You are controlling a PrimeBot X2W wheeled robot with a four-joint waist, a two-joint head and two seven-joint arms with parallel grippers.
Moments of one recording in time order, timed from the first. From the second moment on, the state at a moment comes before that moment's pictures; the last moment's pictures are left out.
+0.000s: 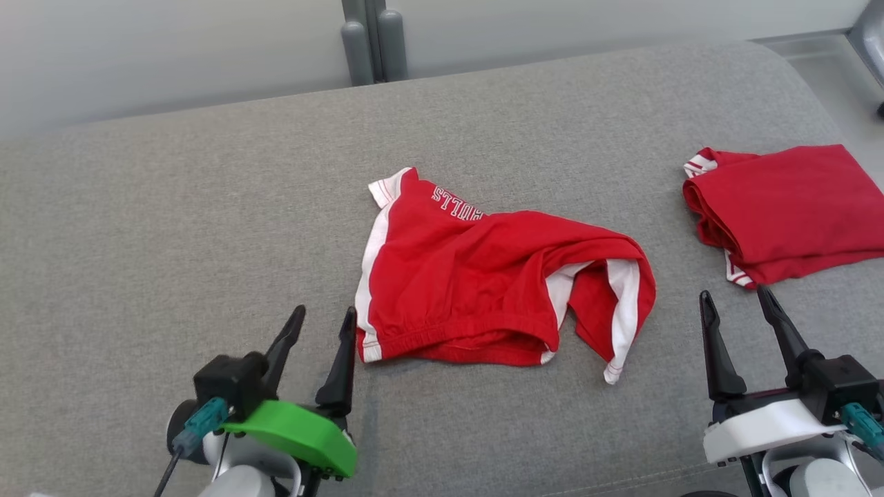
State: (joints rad) left arm -0.29 0.38 -0.78 0.12 -0.85 0.27 -0.26; right arm -0.01 -0.12 -0.02 0.07 0.12 0.13 -0.26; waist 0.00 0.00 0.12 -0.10
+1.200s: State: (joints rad) left arm 0.24 0.12 0.00 0.15 -0.36 -0.10 -0.26; right arm 0.13 -0.14 -0.08 0.15 0.09 0.13 -0.26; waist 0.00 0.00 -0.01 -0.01
